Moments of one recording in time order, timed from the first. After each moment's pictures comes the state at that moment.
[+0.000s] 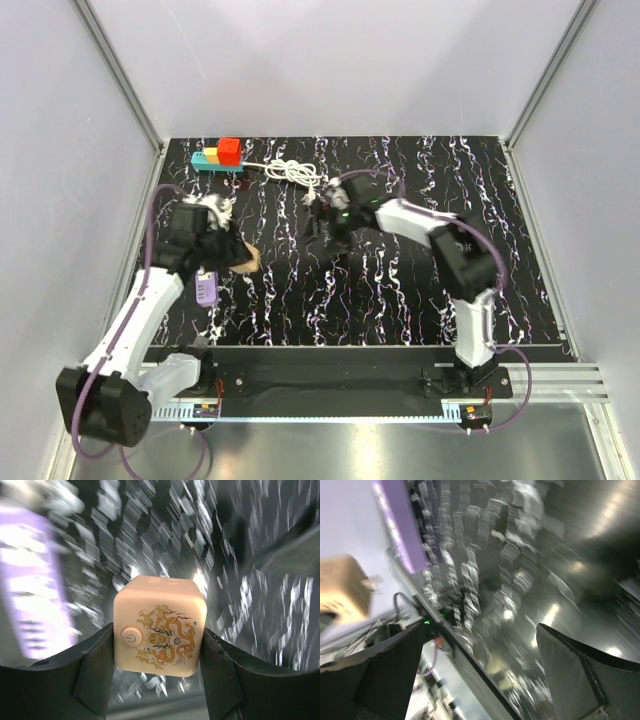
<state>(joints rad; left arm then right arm) -0.13 1.01 0.87 -0.71 0.16 -0.40 0.60 2.10 1.46 -0.26 -0.68 0.73</state>
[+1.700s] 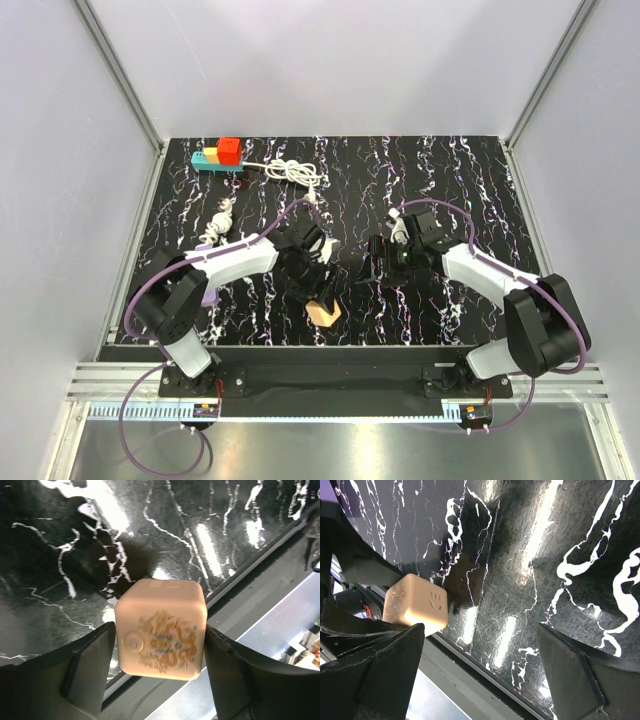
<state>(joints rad) -0.74 1.67 1.04 -0.63 0.48 -0.35 0.41 1.42 0.78 -0.35 -0.52 0.48</state>
